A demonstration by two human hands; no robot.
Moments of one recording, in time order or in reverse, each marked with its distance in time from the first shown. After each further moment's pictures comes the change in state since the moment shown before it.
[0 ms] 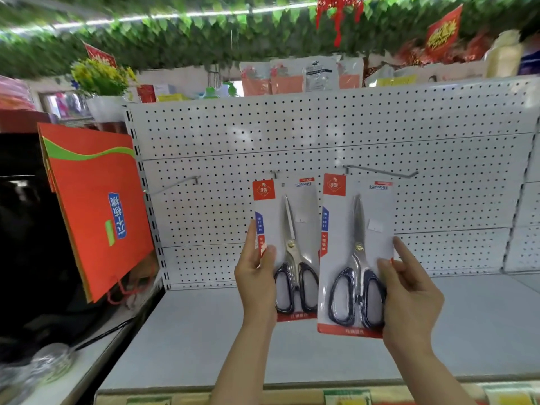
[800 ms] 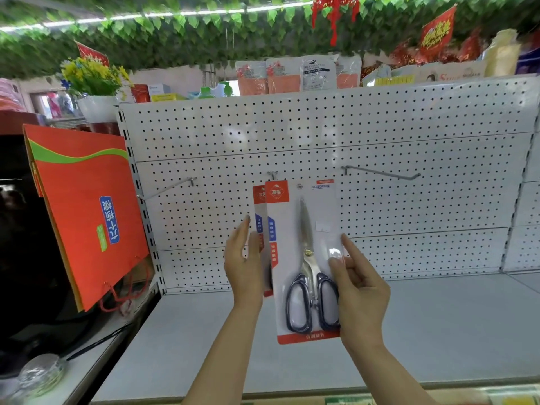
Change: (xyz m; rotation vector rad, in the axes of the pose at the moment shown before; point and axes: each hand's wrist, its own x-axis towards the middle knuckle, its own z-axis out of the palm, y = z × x) left_hand 0.051 -0.020 -0.007 0.243 0.081 0.098; right_hand -0.021 0.020 0.048 -0.023 -0.164 -0.016
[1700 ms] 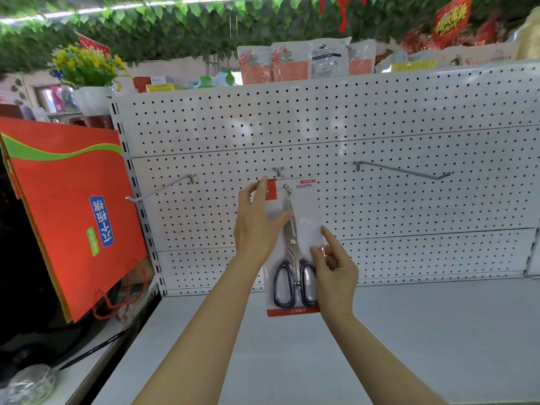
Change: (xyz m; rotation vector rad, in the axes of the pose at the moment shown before) left_hand 0.083 0.015 0.033 0.630 -0.277 0.244; right_hand 0.055 0.082 0.049 -0.112 -0.052 0.048
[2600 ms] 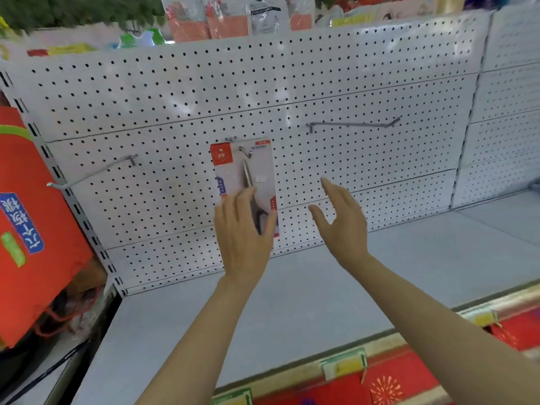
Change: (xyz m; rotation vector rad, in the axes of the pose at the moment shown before) left_hand -0.066 -0.027 0.037 0.131 0.198 0.365; right_hand 0.032 0.000 -0.065 -0.818 0.034 -0.505
